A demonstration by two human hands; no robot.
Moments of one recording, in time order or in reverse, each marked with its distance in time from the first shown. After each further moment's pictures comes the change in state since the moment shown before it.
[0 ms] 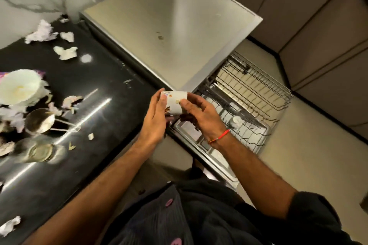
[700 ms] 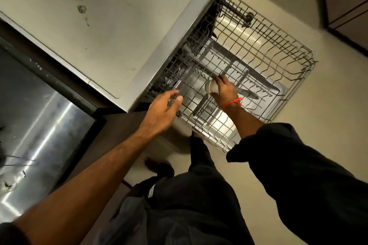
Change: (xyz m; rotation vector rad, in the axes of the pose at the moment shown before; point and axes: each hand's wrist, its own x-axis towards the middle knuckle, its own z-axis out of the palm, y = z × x) left_hand 0.146 -0.076 0.160 0.850 -0.283 -0.224; right_hand 0.202 0.135 -0.299 -1.255 0.113 0.089
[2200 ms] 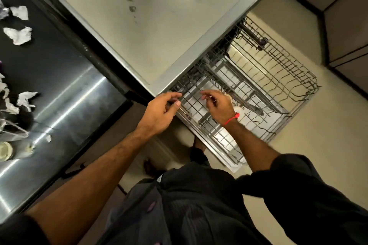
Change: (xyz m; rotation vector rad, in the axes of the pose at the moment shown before) left_hand -0.058 -0.051 -0.032 -0.094 0.249 0.199; right_hand -0.073 -0.095 -0.021 0.456 0.111 -0.381
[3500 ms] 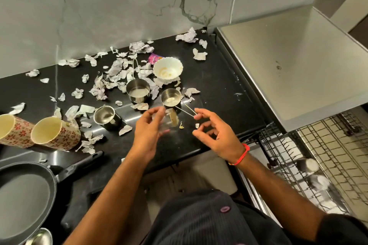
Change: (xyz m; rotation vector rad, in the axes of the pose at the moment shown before) left_hand -0.238 -0.186 -0.280 -1.072 0.712 -0.291; right_hand -0.092 -0.356 0.253 0.288 -0.534 -0.330
